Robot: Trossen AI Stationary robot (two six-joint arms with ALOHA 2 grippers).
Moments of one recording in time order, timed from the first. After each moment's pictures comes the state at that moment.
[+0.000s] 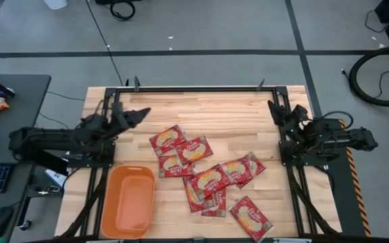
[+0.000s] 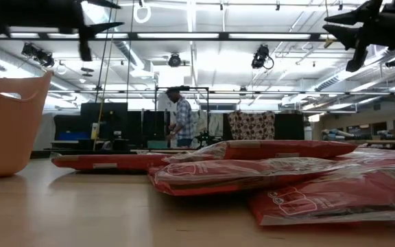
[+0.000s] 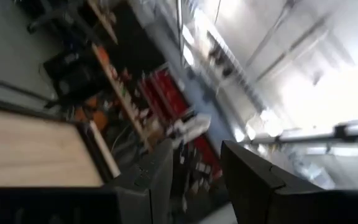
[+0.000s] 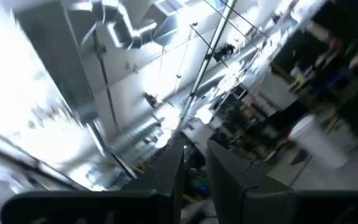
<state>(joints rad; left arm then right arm) 0.11 0.63 0.32 0.58 -0.34 -1.01 -0.02 0.18 0.01 0.84 0.57 0.49</state>
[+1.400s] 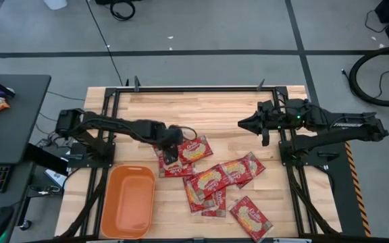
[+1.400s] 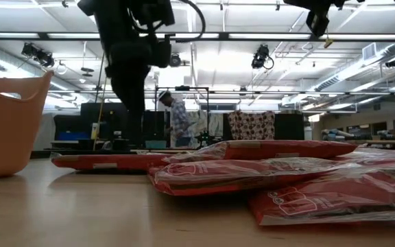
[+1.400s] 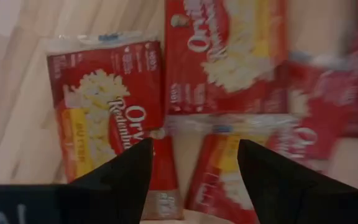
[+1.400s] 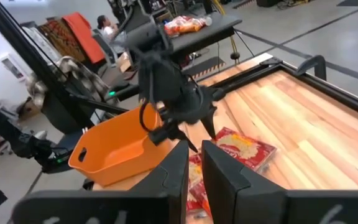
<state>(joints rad) -0.02 1.61 1.10 -0.73 -0.17 -0.34 -0.05 0.71 0.74 -0.19 -0.02 0.40</state>
